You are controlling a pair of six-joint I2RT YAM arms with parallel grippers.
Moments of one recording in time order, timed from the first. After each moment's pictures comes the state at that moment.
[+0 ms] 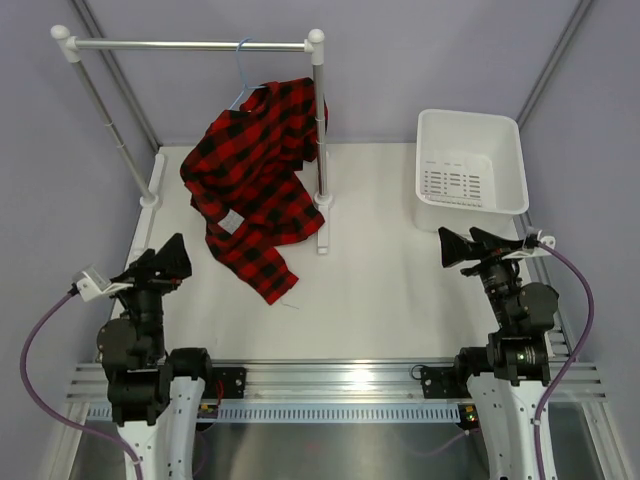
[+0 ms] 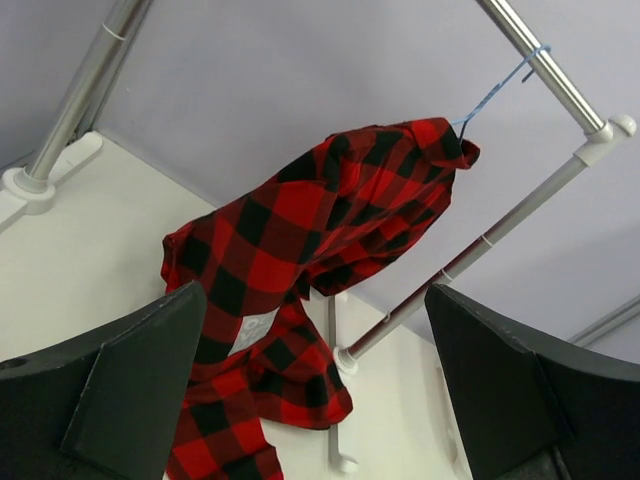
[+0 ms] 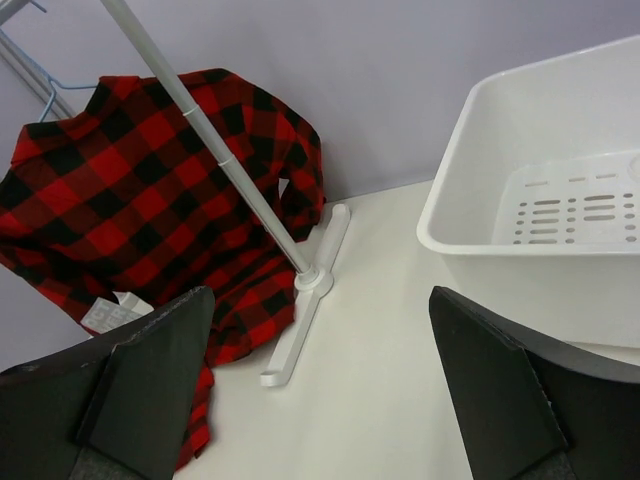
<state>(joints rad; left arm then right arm) 0.04 0.04 0.62 -0.35 -0.14 -0.66 -0.01 0.25 0.52 -0.06 -0.24 0.50</state>
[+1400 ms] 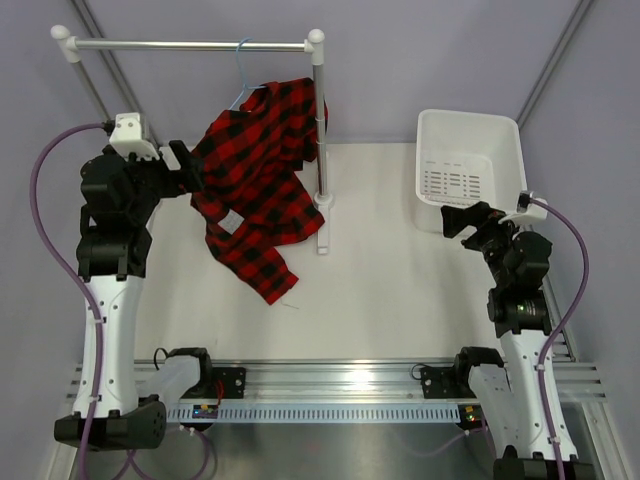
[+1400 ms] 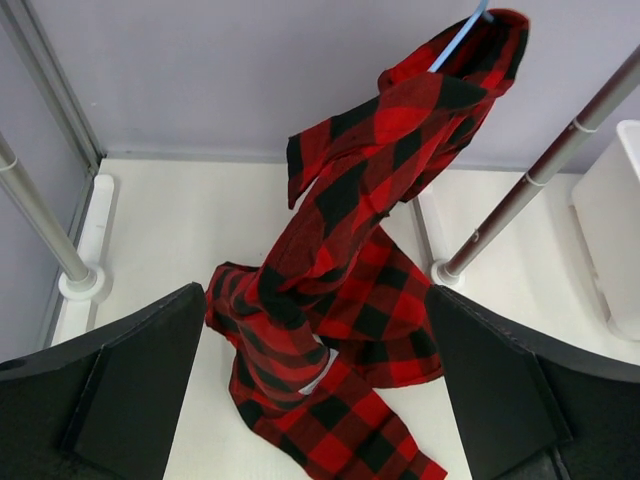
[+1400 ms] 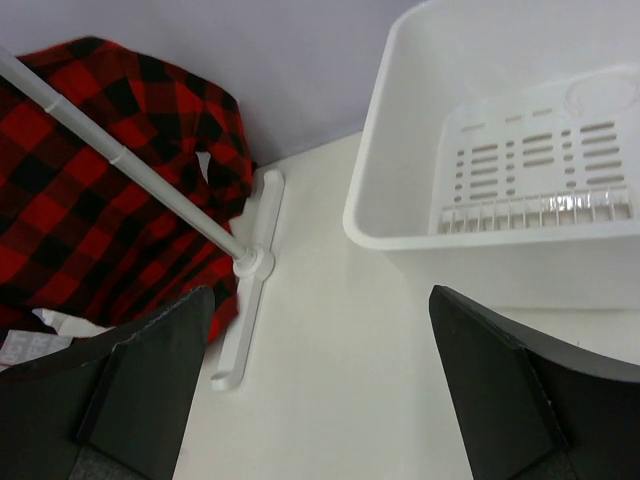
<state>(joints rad) 0.04 1.01 1.36 -0.51 0.15 -0.13 -0.07 0.62 0.63 -0.04 -0.21 0.48</state>
